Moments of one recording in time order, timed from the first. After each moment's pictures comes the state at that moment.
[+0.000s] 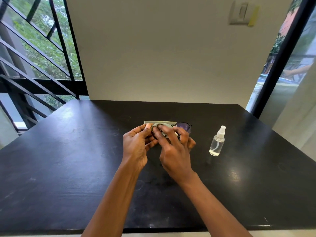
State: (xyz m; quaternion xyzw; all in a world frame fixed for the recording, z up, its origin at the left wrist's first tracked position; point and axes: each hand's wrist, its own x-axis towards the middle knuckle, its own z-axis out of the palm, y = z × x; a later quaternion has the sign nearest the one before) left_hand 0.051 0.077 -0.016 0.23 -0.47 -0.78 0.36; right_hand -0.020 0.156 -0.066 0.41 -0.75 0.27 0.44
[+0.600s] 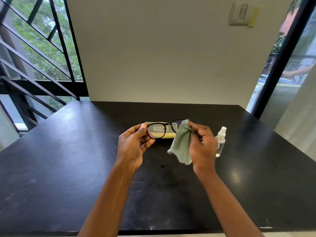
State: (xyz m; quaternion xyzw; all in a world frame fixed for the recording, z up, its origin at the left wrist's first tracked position) left_hand 0.058 0.069 -0.012 0.23 -0.44 -0.80 0.34; right_hand -0.044 0.187 -0.040 0.24 -0.64 0.71 0.15
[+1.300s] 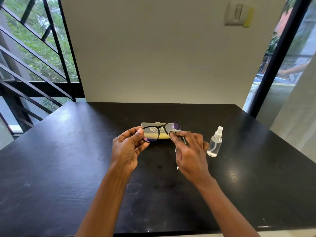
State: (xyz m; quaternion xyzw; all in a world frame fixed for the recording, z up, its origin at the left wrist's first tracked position) left_hand 0.059 0.064 -0.020 0.25 -0.44 -0.79 0.35; right_hand -0.042 0.195 -0.063 0.40 -0.79 0.28 0.37
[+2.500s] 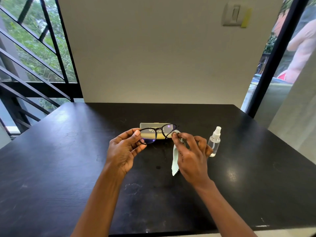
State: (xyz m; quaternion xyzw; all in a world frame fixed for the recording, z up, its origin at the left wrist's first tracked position) left_hand 0.064 0.057 -0.023 0.23 -0.45 -0.80 0.33; right_hand -0.054 0.197 -0.081 0.36 -0.78 0.25 0.45
